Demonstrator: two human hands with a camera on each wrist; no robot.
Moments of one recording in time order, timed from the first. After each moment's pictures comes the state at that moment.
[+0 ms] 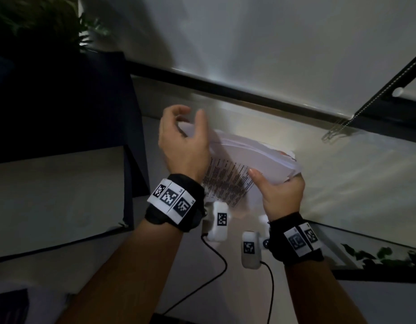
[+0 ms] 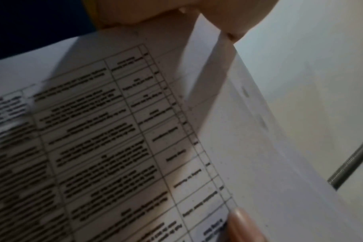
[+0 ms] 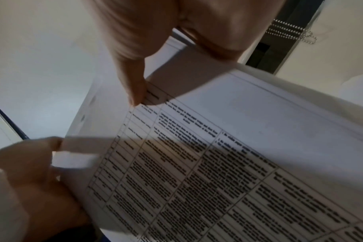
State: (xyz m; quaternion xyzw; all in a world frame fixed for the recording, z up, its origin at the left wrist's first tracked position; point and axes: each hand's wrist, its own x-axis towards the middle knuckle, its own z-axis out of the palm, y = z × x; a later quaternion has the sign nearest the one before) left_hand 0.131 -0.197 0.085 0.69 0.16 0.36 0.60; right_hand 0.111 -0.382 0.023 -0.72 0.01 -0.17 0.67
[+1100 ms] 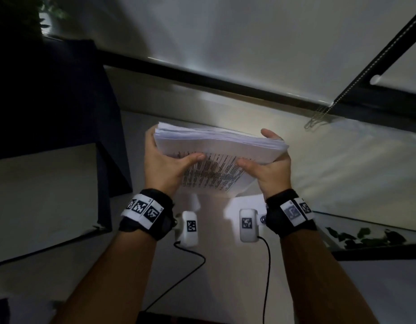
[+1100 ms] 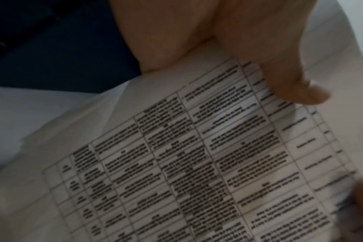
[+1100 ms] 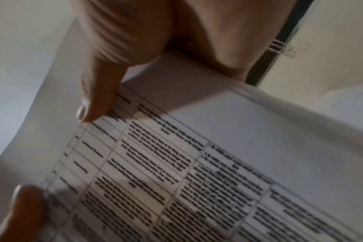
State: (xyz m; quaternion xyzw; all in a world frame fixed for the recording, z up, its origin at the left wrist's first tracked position) left_hand 0.117 -0.188 0.024 0.68 0.13 0.17 0.70; right_hand 0.144 -0.410 0.018 -0.70 0.02 -0.06 0.71
